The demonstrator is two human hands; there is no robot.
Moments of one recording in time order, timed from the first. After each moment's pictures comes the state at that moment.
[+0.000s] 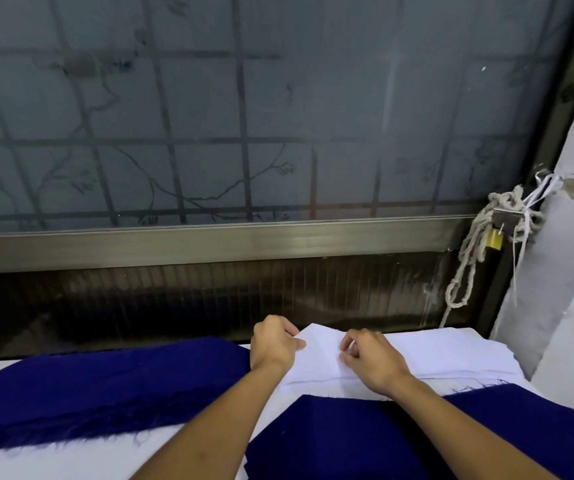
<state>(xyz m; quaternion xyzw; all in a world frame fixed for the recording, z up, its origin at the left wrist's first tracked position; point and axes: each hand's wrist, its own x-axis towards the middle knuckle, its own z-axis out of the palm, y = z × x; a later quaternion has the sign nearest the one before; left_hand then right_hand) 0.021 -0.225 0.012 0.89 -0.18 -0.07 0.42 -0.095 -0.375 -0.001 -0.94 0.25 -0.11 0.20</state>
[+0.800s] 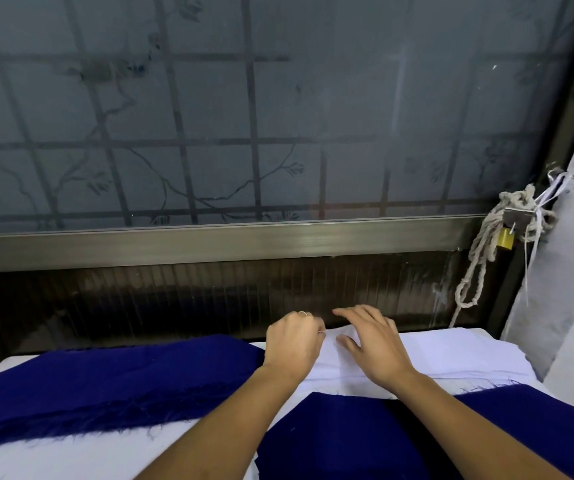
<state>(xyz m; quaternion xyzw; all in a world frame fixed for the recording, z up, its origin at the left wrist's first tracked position) 0.007 -0.224 0.023 0.89 -0.41 0.15 0.14 -0.081 -0.374 -0.002 -0.95 0.17 -0.21 0.13</state>
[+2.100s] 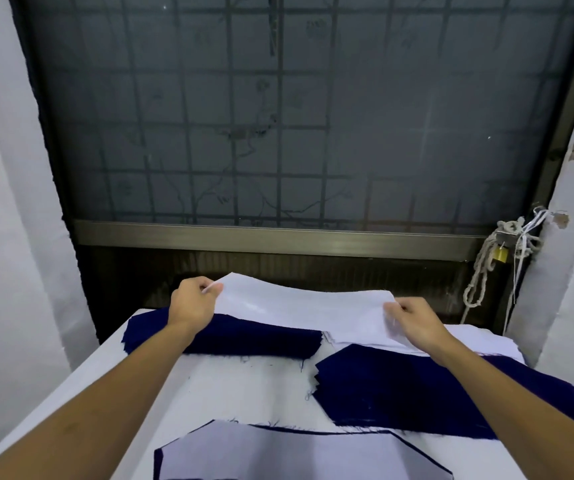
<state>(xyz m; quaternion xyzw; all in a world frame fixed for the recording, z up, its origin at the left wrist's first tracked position) -0.007 0.074 0.112 0.86 -0.10 0.13 0.48 -0.196 -0.274 0.106 -0.87 0.19 -0.21 0.41</state>
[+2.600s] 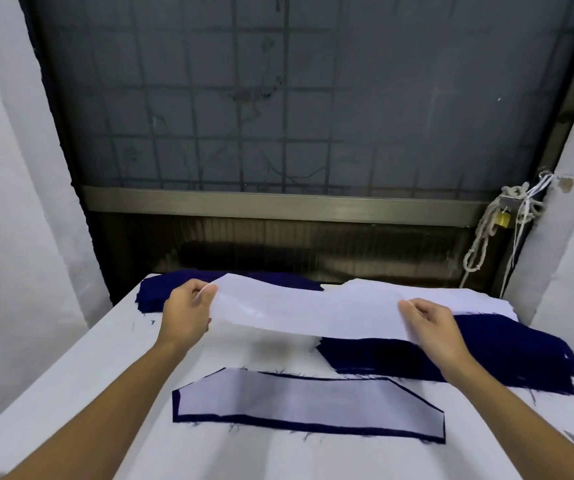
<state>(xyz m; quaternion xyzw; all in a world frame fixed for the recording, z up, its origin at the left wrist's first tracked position) -0.077 0.115 0.058 0.84 -0.09 0.14 0.52 -0.268 -0.235 0.058 -0.80 0.18 -0.27 0.50</state>
